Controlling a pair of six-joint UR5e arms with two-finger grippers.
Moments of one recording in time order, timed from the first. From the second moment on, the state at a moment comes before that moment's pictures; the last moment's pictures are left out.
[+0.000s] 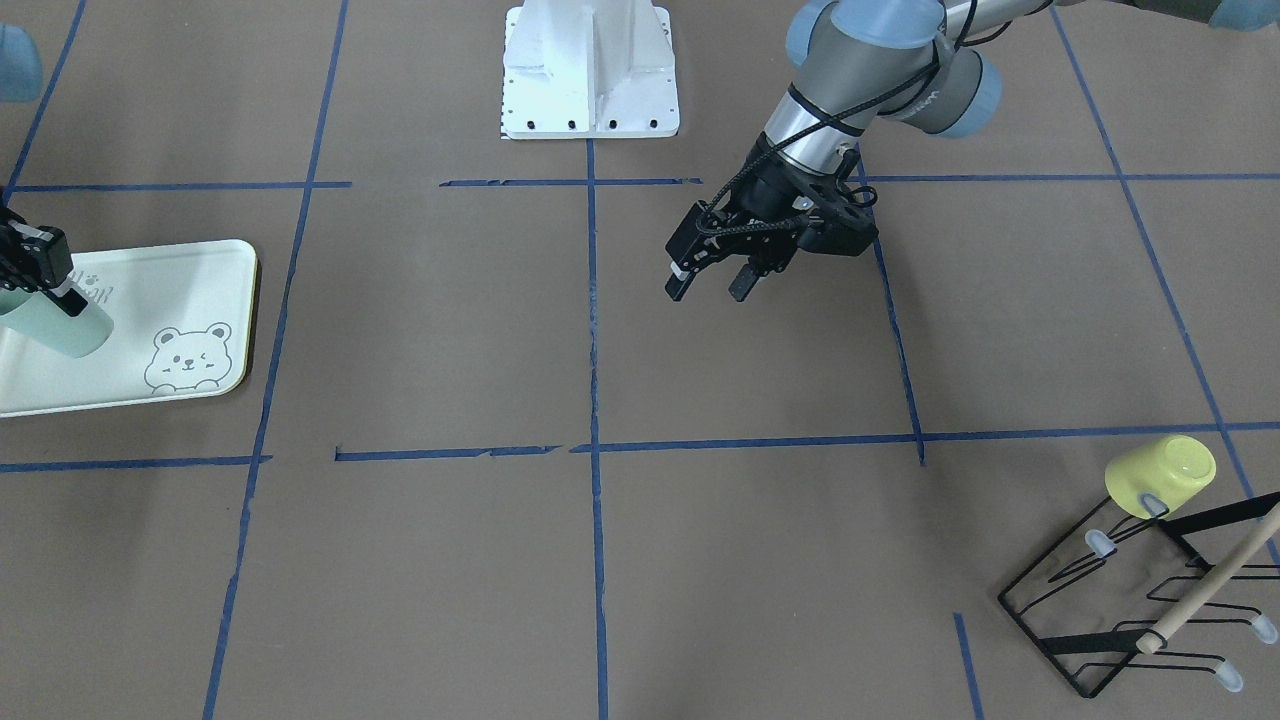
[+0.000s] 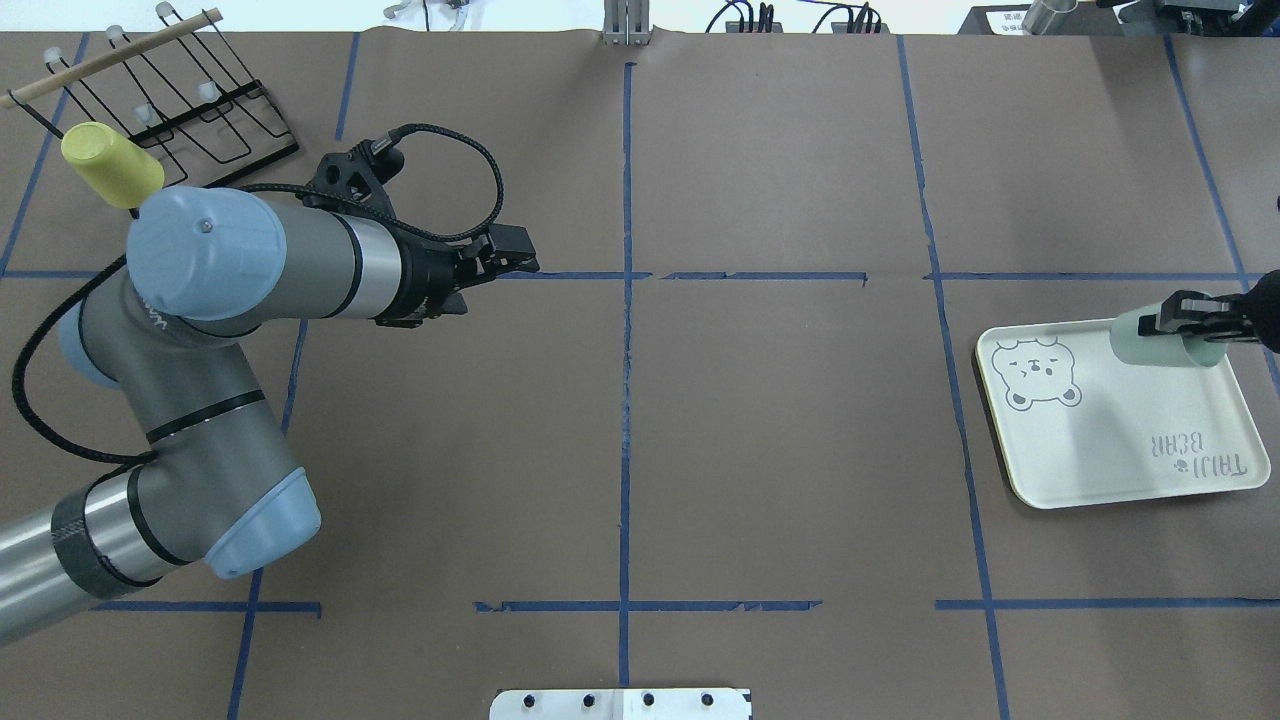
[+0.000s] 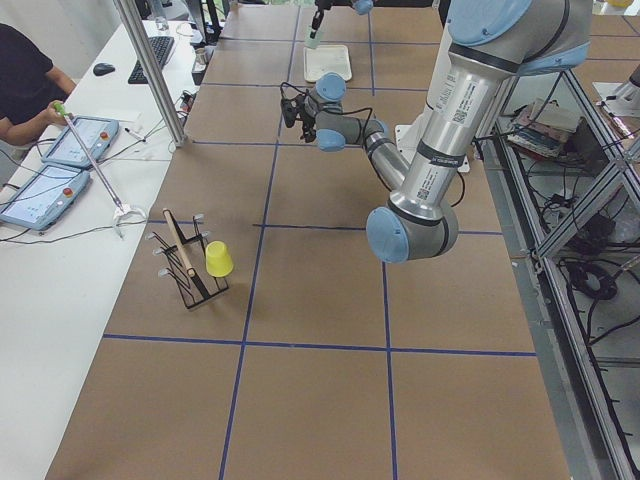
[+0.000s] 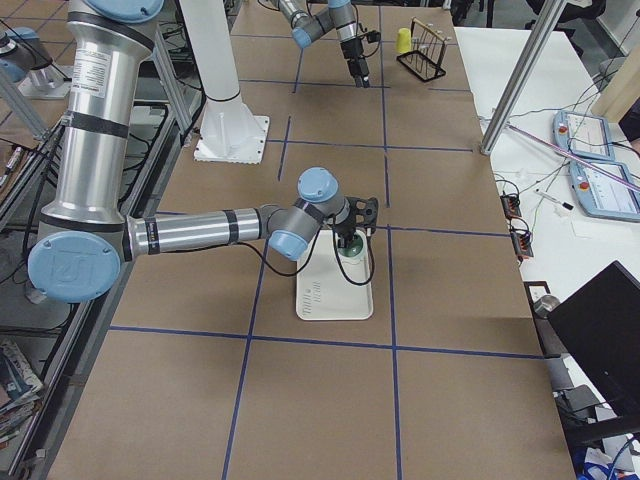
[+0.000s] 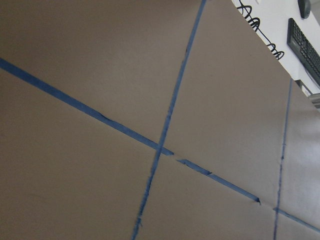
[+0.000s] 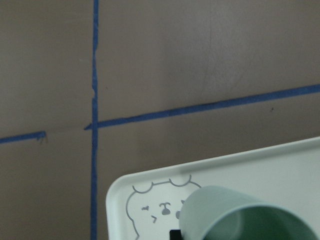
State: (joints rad) left arm -0.63 -2.04 -1.85 -2.03 -1.77 -1.60; right arm 1.03 -1.77 1.83 -0.76 2.15 1.06
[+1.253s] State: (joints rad) left arm -0.65 -2.04 -1.99 -1.71 -1.77 -1.43; right arm 0.91 -1.72 1.84 -1.12 2.11 0.79
